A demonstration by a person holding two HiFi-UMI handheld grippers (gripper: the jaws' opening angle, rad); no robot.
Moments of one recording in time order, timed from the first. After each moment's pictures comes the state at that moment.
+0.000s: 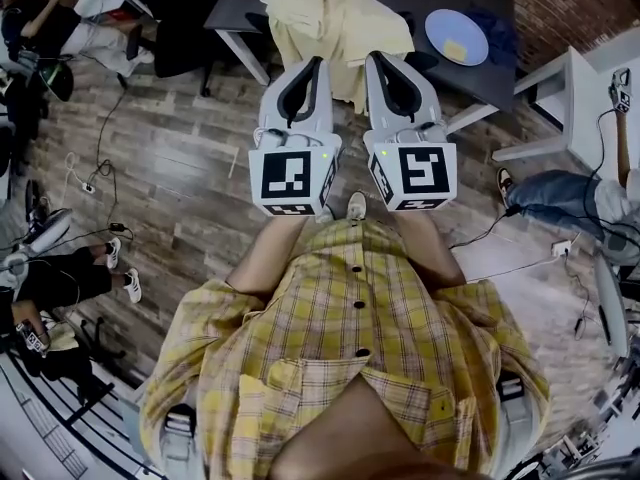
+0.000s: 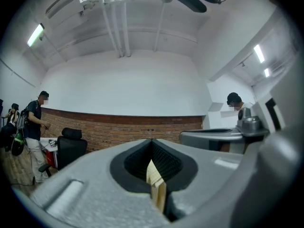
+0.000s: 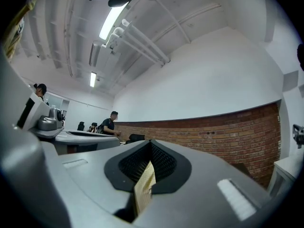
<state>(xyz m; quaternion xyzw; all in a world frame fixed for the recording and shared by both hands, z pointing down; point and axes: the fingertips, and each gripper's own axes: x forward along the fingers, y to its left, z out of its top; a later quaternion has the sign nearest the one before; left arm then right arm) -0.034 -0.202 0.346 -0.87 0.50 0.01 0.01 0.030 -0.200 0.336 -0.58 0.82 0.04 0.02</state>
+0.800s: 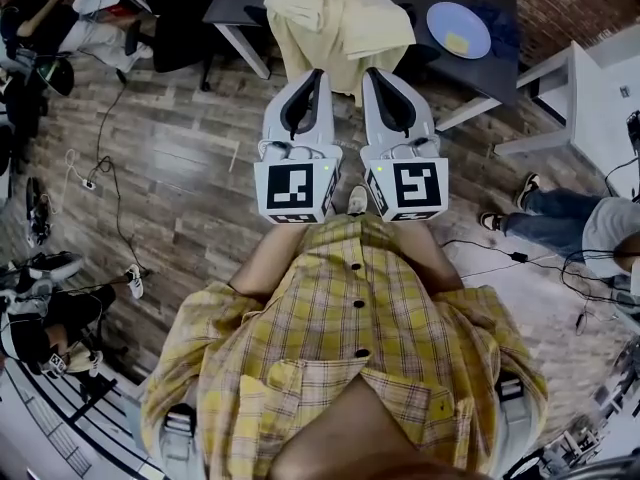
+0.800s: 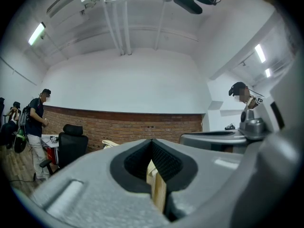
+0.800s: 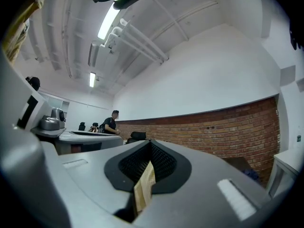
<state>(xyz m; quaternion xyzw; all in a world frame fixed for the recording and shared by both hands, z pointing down) -0.037 -0.185 0.376 -0.87 0.50 0.01 0.00 0.025 -0.180 0.370 -0.58 0.82 0.02 0.02</state>
